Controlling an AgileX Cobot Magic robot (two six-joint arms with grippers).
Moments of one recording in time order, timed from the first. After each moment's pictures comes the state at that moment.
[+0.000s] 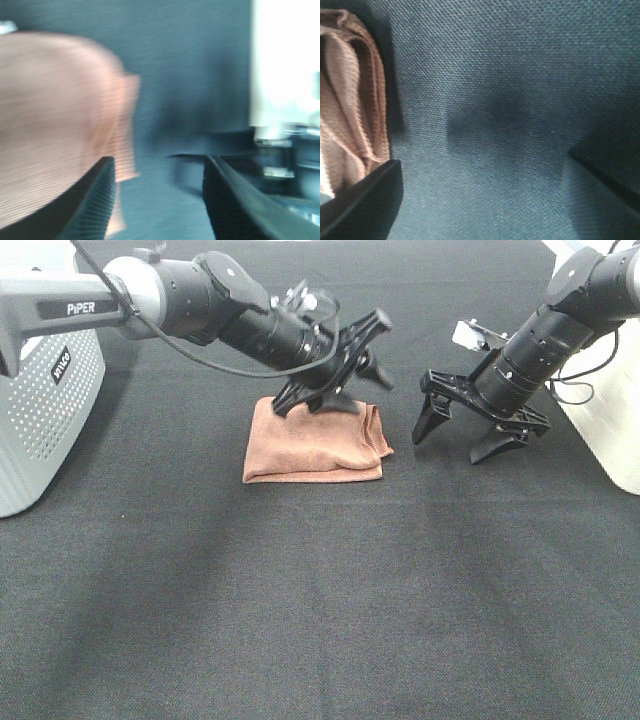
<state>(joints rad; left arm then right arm) -0.48 2.47 -2.03 -0.94 0.62 0.00 0.08 2.30 -1.66 0.47 0.86 -0.20</state>
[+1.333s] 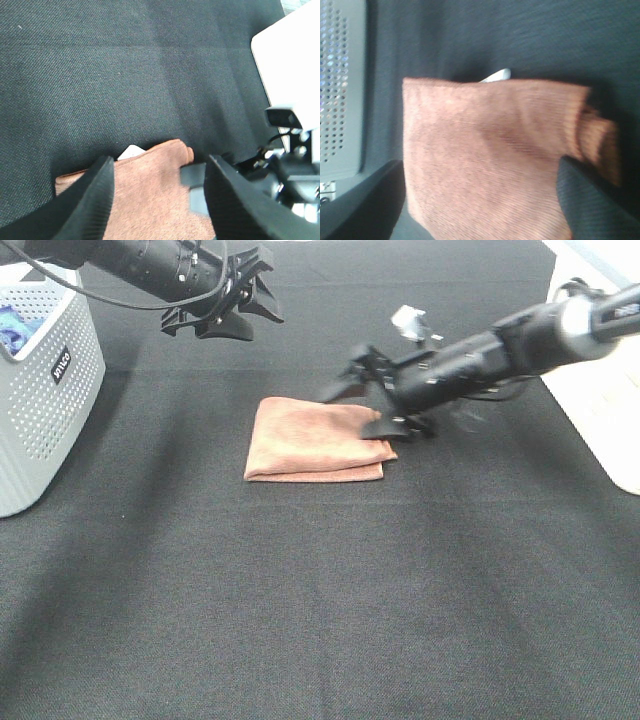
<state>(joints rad) -0.24 2.35 -2.03 -0.85 0.72 0.27 0.14 2.43 -1.68 1.19 0.77 -0.66</state>
